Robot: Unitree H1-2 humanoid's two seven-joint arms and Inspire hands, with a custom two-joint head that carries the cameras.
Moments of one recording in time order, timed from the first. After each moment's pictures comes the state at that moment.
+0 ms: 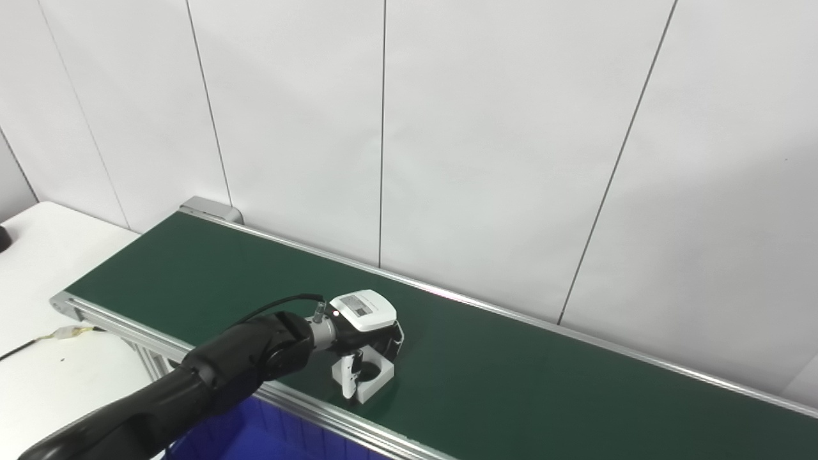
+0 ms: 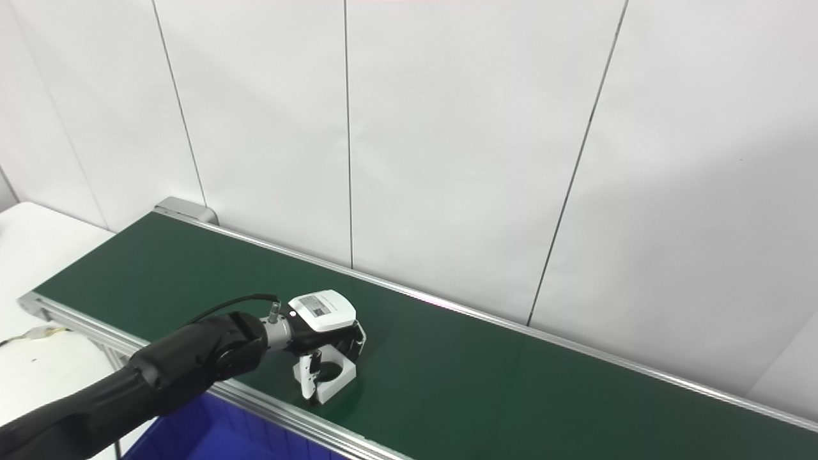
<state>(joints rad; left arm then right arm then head) -0.42 0.68 -0.44 0.39 0.83 -0.25 -0.16 0.21 -0.01 0.25 0.12 -0.07 -0.41 0.07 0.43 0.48</state>
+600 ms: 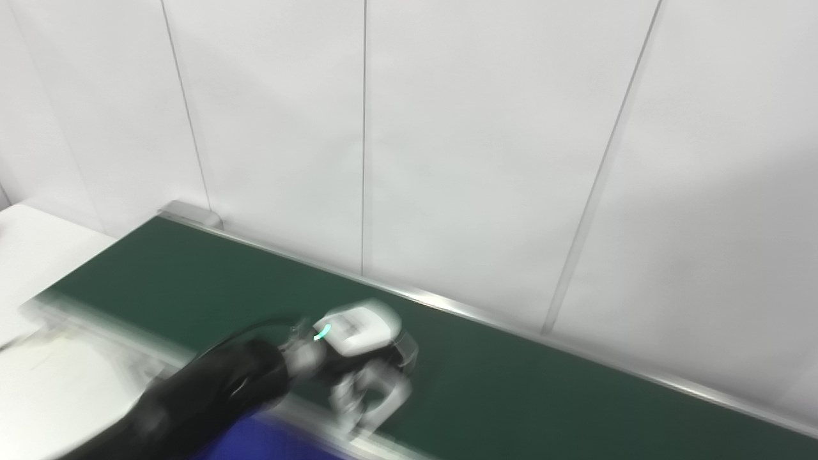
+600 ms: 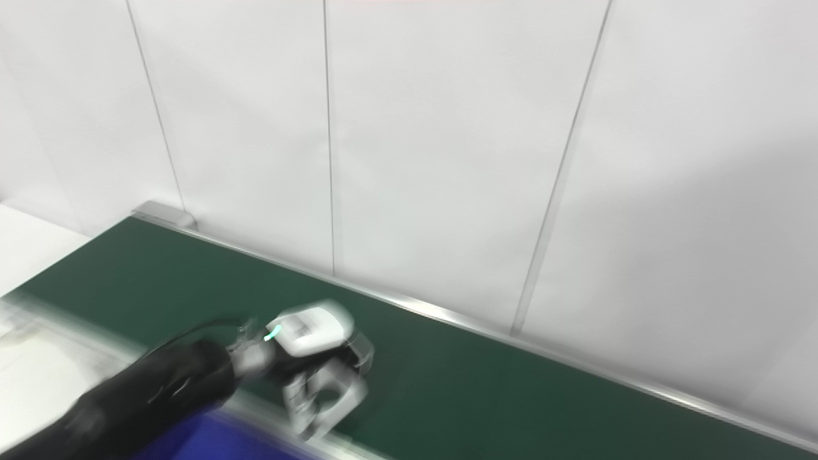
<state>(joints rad) -0.19 0.69 -0.25 -0.16 0.73 -0.16 -0.31 0.21 -0.01 0.25 0.10 -0.07 -0.41 0.08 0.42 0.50</state>
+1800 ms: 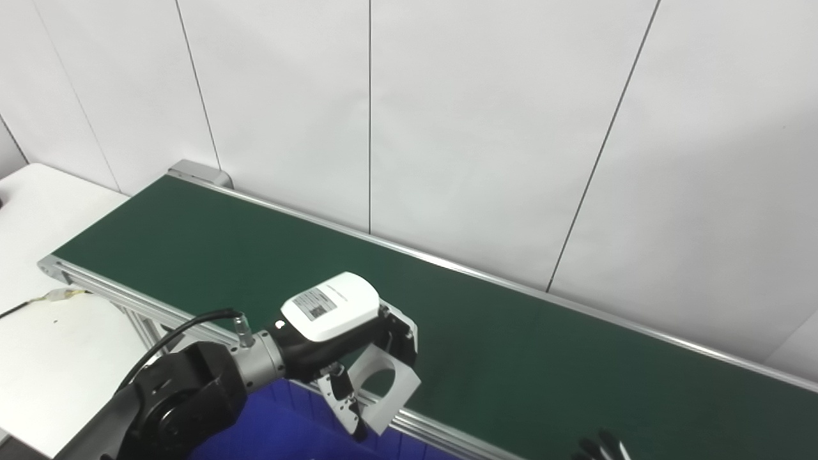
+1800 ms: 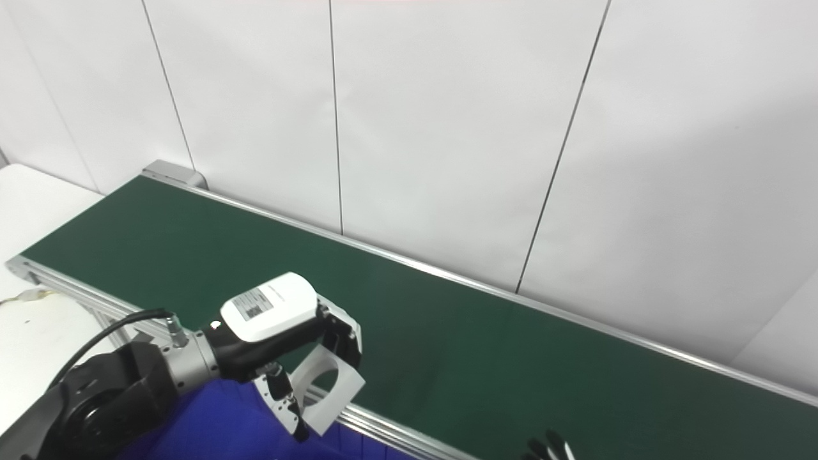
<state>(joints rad) 0.08 0.56 -0.03 -0.65 0.61 -0.01 -0.49 0.24 -0.04 0.21 0.01 -0.05 -0.39 0.11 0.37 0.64</state>
